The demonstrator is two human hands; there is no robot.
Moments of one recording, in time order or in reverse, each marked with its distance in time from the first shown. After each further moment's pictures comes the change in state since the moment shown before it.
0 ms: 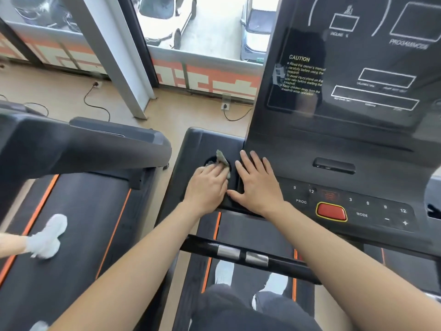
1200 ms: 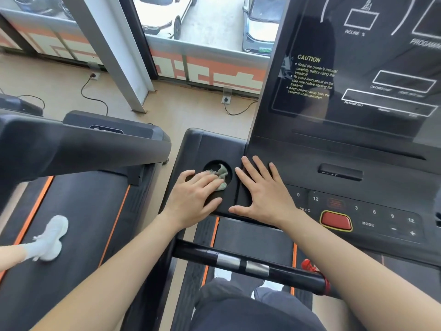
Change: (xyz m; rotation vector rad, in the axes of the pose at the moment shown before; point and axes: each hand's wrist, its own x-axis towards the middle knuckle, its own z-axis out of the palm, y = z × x) left_hand -0.023 -0.032 -0.007 0.041 0.079 0.121; right_hand -0.004 0.018 -0.012 0.015 -0.134 -0.084
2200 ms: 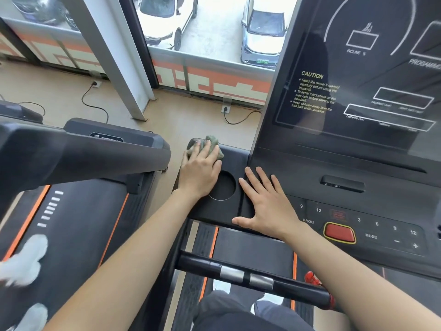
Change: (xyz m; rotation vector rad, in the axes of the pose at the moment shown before) left_hand 0.085 -0.021 -0.004 -0.123 -0.113 -0.404; right_hand 0.001 -0.004 0.002 0.023 -0.010 0.018
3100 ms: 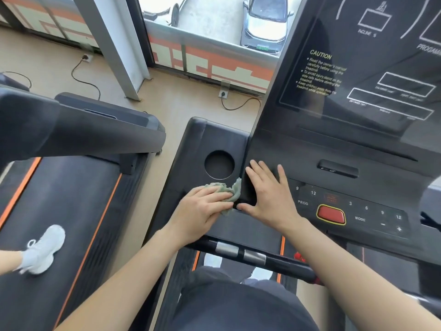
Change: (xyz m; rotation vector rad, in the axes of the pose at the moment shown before) left_hand -0.141 0.003 0.019 -0.212 0.044 0.474; right_hand -0.027 -0.005 0.011 -0.041 0.145 0.056
